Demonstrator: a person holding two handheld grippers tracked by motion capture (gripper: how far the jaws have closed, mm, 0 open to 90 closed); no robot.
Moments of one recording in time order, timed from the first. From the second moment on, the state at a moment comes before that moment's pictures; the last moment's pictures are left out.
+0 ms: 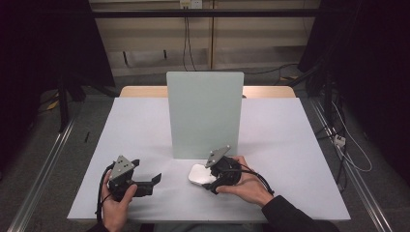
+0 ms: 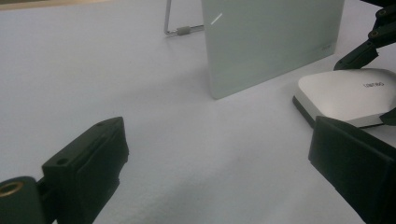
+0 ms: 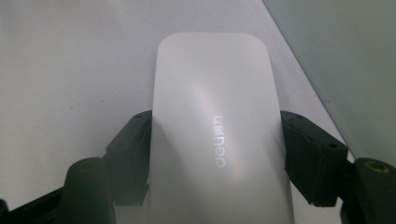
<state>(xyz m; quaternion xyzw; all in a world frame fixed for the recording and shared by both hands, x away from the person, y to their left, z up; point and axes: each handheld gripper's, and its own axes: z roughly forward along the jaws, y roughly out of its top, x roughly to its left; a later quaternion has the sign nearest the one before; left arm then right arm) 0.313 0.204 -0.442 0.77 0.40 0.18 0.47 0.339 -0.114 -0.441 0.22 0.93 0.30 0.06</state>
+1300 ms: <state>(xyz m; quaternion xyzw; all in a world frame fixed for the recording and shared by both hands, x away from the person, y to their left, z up) 0.315 0.203 -0.443 0.77 0.40 0.18 0.47 0.341 -0.141 -0.428 0.32 0.85 0.40 0.11</state>
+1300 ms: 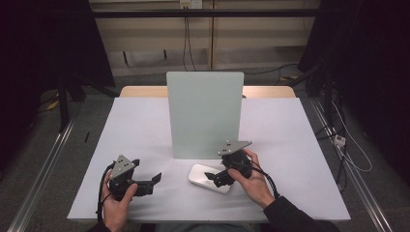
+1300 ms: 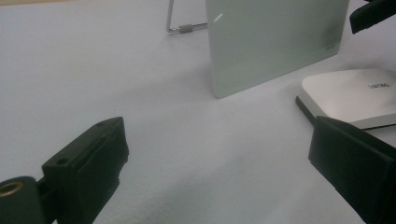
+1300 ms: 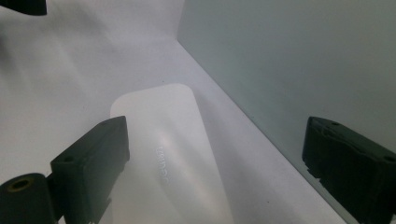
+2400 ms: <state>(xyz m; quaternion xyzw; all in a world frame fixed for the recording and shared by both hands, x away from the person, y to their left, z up) 0.313 0.209 -0.440 0.76 0.41 0.19 0.47 0.317 -0.215 -0.425 0.43 0.76 0.44 0.22</state>
